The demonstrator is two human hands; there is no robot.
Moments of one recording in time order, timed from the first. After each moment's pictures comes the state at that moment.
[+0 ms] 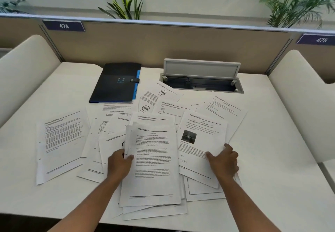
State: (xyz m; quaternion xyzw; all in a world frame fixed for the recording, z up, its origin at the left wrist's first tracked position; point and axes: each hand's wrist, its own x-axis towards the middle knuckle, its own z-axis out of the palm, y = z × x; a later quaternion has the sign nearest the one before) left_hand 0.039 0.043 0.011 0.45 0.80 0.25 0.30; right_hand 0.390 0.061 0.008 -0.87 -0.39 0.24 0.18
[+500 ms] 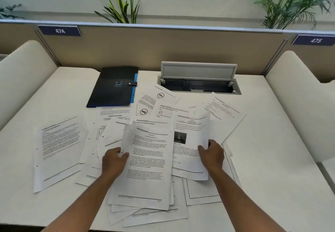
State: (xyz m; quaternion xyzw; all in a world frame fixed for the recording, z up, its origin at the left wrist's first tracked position) left_hand 0.022 0.064 0.018 0.46 0.80 0.25 0.28; right_hand 0.361 0.088 0.018 -0.82 -0.43 0.27 0.27
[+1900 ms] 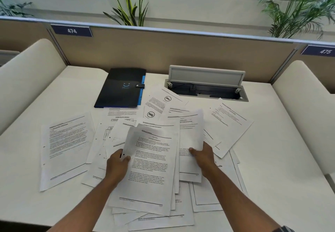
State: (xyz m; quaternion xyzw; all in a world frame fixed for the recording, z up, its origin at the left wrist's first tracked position) left_hand 0.007 0.058 0.013 0.43 0.78 0.29 0.35; right_hand 0.321 0.107 0.010 -0.70 -0.37 0.48 0.38
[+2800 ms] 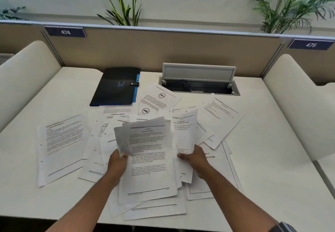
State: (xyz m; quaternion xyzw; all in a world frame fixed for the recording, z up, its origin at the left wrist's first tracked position) left_hand 0.031 0.041 0.020 0.32 0.72 0.37 0.49; right_hand 0.325 0.069 0.011 -0.67 -0.39 0.55 0.31
